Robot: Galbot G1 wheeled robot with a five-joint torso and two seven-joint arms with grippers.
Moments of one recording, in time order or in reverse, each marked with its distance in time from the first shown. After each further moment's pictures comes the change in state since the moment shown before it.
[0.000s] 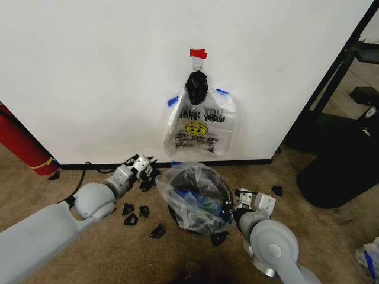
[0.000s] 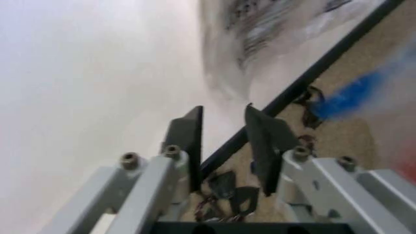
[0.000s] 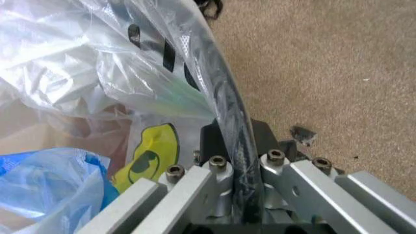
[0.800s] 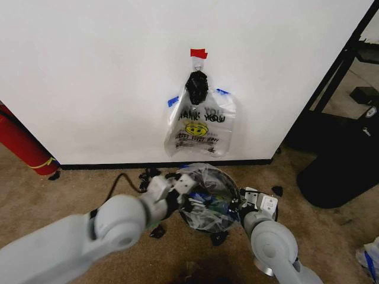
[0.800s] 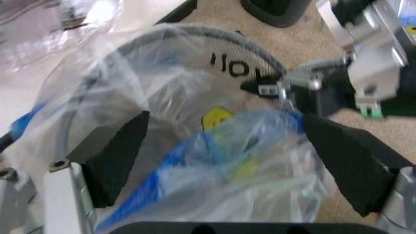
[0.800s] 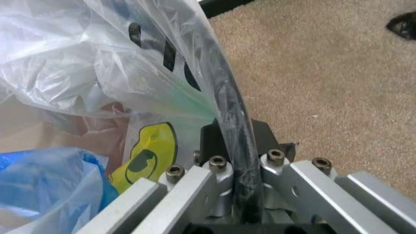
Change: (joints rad) left arm -0.364 -0.224 0.370 -0.270 -0.644 0.423 -0.234; right arm -0.019 -0.010 0.031 -0.019 -0.180 0.000 -0.061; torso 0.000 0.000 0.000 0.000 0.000
